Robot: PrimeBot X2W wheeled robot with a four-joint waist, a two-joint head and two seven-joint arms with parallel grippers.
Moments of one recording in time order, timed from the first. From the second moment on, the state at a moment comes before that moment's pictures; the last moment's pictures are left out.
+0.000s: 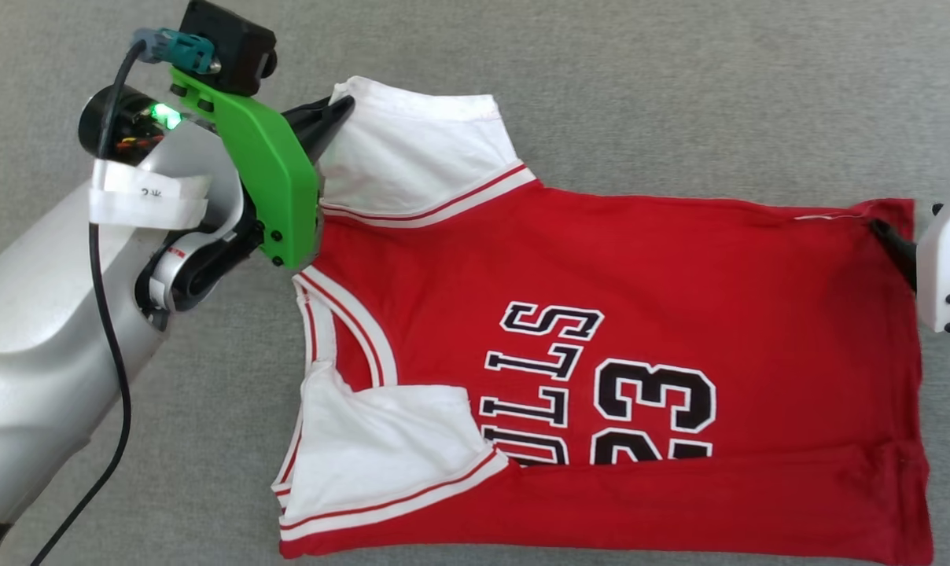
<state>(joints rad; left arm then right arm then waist) -1.00 0.66 -0.89 0.18 -0.97 -0.01 0.32 -0.54 -0.54 0.16 0.19 0.46 0.13 0.72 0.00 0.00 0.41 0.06</state>
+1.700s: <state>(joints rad) -0.46 0.72 -0.99 0.09 -1.07 0.08 0.15 -0.10 -0.53 0.18 0.20 0.71 0.13 0.43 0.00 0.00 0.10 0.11</state>
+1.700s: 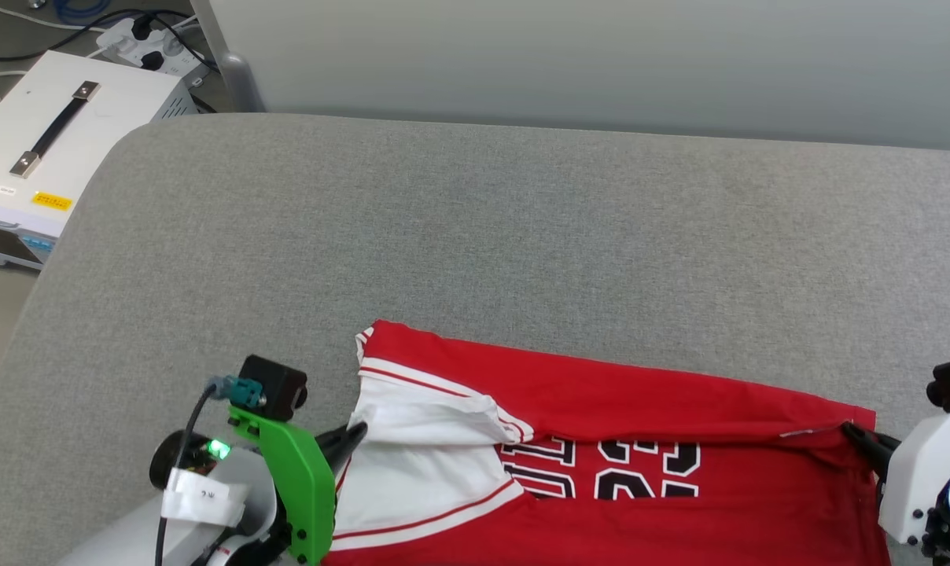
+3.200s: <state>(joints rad) -0.23 0.59 -0.67 0.10 -0.85 0.20 -0.26 0.00 -0.20 -0.28 0.18 0.50 0.13 0.74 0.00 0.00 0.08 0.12</state>
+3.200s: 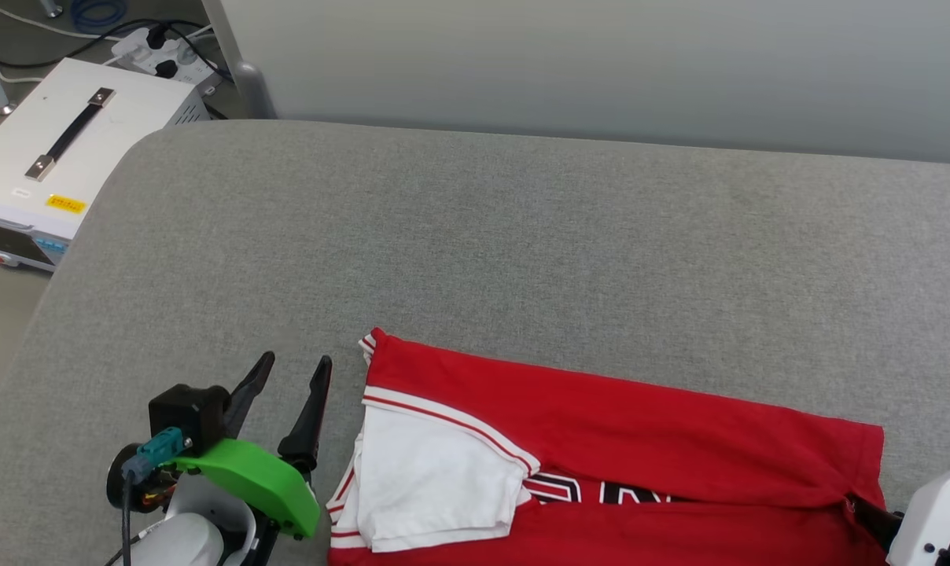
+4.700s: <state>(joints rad) -0.13 0.46 -0.54 0.23 -0.77 0.07 -0.26 -0.01 -0.28 -0.34 0.30 0.49 0.13 0.61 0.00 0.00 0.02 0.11</state>
